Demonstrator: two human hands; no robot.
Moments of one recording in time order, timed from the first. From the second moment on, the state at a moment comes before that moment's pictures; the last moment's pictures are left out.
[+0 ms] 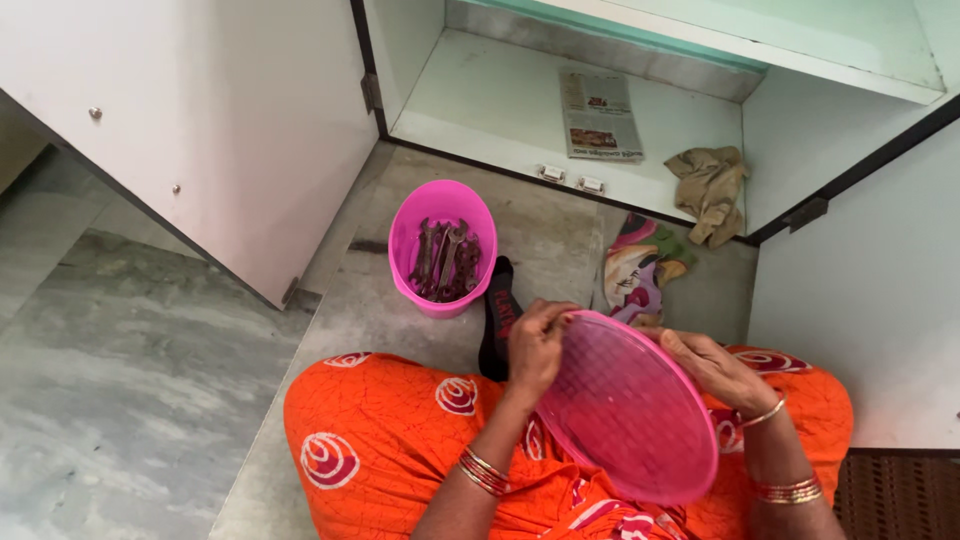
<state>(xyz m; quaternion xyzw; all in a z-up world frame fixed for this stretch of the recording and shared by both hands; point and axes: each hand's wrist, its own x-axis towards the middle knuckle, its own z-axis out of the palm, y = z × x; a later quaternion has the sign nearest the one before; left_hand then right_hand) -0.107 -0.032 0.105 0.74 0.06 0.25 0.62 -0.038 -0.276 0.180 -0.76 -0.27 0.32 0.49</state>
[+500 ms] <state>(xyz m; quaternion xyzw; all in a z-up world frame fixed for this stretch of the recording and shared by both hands) -0.089 -0.008 -0.068 0.83 0.07 0.19 0.52 0.023 -0.250 0.145 -0.89 -0.11 0.02 0.45</state>
